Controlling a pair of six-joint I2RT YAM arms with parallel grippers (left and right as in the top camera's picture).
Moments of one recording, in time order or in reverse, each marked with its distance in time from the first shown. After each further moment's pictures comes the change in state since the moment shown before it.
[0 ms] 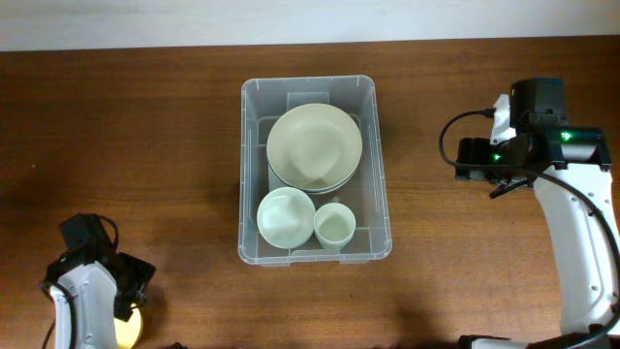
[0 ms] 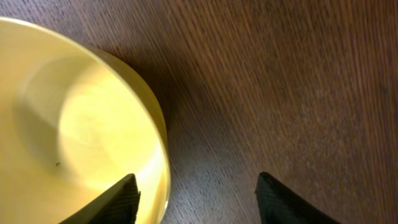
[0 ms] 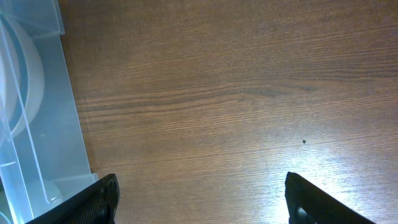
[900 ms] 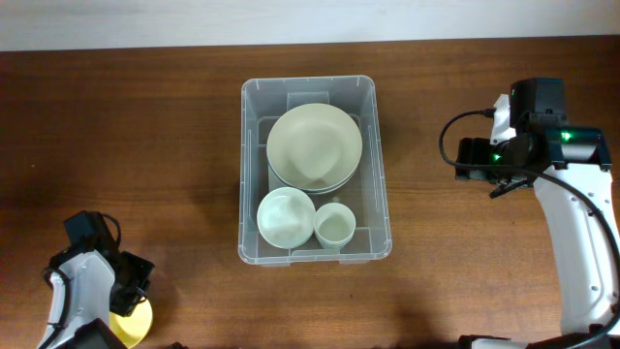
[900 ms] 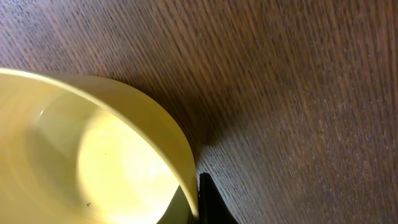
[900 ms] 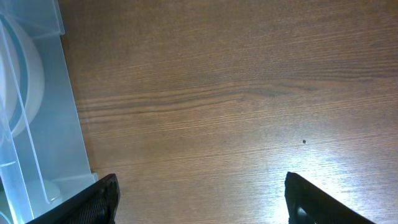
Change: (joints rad) left arm 0.000 0.118 0.000 0.060 0.000 0.016; right arm 0.000 0.000 0.000 0.000 0.000 0.000
